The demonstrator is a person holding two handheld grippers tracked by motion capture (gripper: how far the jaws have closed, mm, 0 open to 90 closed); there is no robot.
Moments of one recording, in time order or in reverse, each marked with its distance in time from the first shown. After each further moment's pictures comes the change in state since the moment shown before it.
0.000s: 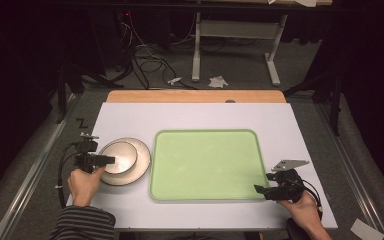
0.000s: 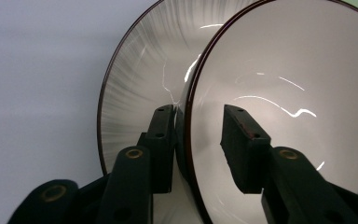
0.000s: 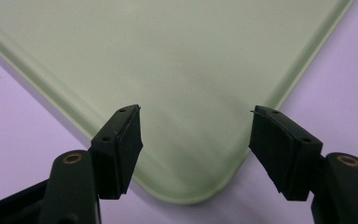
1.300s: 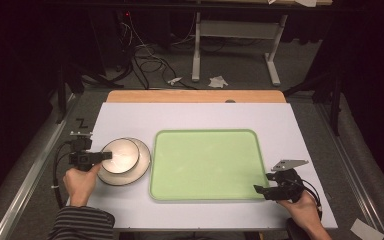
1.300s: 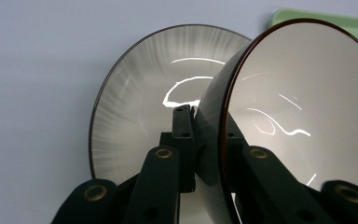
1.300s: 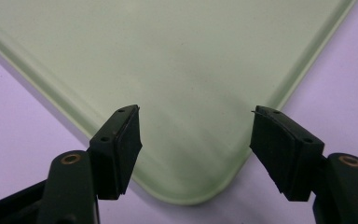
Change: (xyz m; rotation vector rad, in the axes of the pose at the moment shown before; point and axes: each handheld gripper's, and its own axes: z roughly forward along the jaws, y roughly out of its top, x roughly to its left) left arm 0.001 0.002 -0.022 -0.120 -0.117 -0.001; right arm 0.000 0.001 0.001 0.005 0.000 -0.006
